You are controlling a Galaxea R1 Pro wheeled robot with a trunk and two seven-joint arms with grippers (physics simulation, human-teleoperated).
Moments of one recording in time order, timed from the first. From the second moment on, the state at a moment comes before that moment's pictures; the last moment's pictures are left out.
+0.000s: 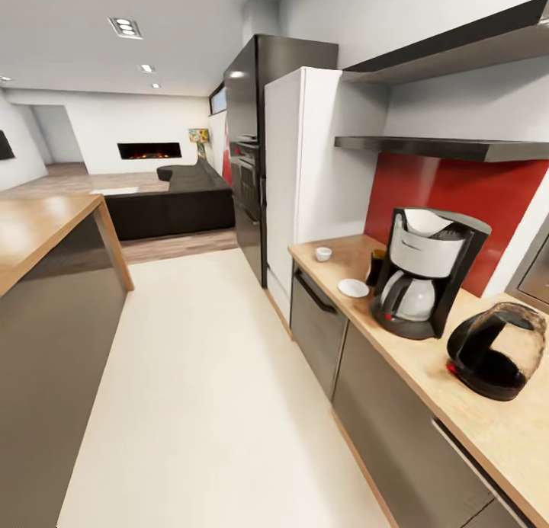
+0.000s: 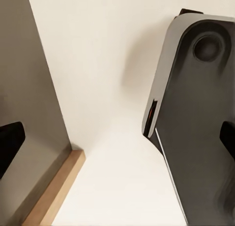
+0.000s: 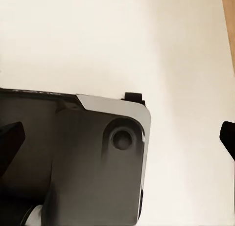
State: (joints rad) left arm -0.04 0.11 0.67 -0.08 -0.47 -0.05 0.02; right arm -0.26 -0.07 -0.54 -0.03 0.58 -0.08 0.18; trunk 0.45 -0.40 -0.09
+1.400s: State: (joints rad) left arm -0.04 0.10 0.67 -0.08 -0.47 -0.05 0.02; right arm -0.26 -0.07 -0.54 -0.03 0.58 -0.08 0.19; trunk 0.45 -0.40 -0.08
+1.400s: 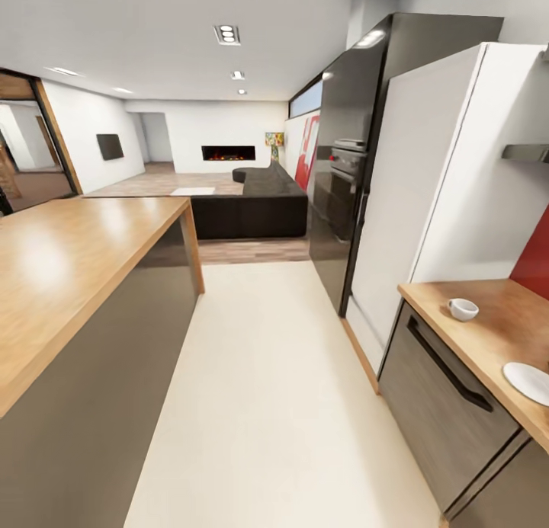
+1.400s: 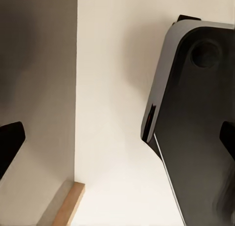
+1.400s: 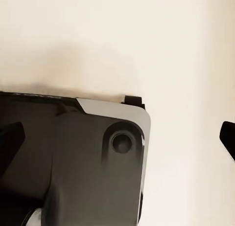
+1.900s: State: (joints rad) left arm -0.04 0.10 0.67 -0.08 -0.47 -0.05 0.02; right arm -0.26 -0.07 -0.54 -0.03 0.58 -0.08 0.19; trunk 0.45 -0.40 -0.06
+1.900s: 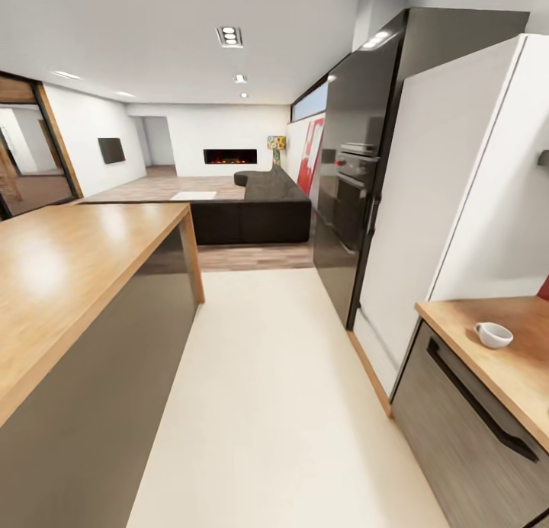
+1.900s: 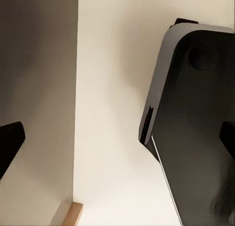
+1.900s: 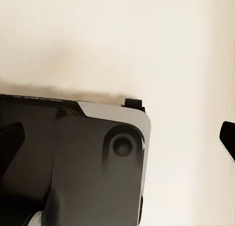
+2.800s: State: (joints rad) left arm -0.04 0.10 0.67 -0.09 -0.47 -0.05 0.03; right arm -0.26 -0.07 -0.54 -0.03 0.58 -0.08 0.18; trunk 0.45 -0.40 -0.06
